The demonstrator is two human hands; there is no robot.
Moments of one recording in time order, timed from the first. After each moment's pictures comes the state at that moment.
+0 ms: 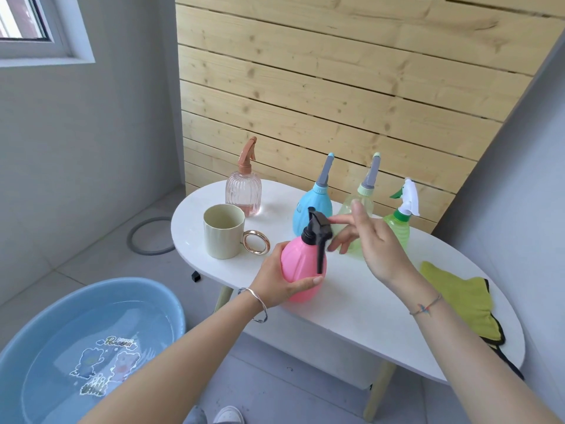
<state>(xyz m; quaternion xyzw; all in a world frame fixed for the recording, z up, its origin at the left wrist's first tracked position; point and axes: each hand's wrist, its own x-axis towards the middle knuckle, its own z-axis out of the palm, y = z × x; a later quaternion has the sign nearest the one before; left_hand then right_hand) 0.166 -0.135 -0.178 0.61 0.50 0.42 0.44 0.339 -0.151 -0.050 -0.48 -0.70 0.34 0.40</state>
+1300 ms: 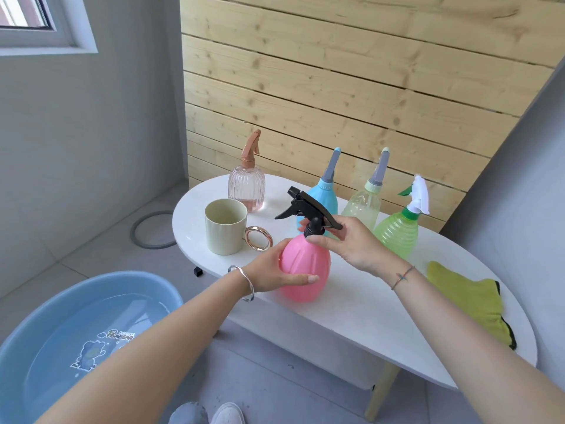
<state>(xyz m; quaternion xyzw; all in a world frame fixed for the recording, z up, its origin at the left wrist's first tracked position) 0.145 -0.116 -0.168 0.67 0.49 0.30 0.48 0.330 -0.105 -0.082 -0.40 -0.73 0.46 0.30</state>
